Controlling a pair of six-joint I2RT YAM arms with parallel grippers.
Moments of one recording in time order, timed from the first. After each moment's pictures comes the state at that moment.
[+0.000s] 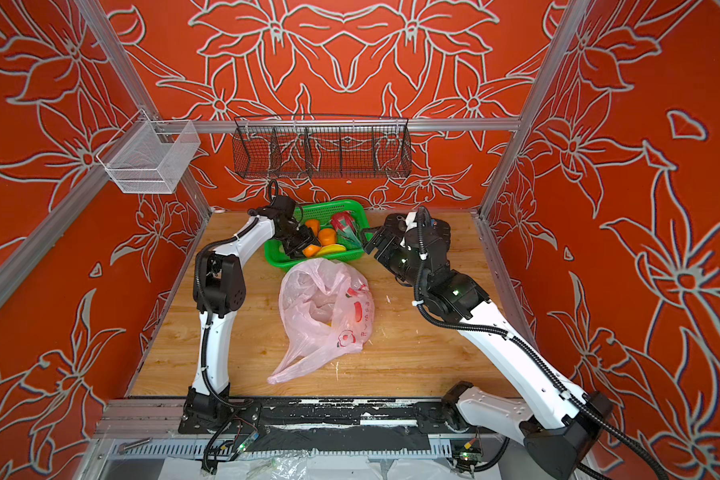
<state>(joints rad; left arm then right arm) -0.17 2.32 2.06 -0.92 0.42 -0.69 0.60 1.08 1.19 -0.41 0.06 1.06</state>
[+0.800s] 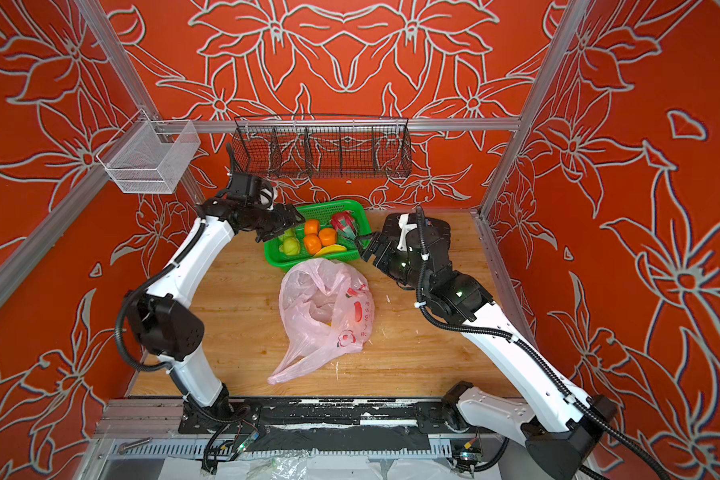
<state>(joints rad) -0.16 1.71 1.82 -0.89 0.40 -0.51 0.62 1.09 1.22 -0.47 -0.07 1.00</state>
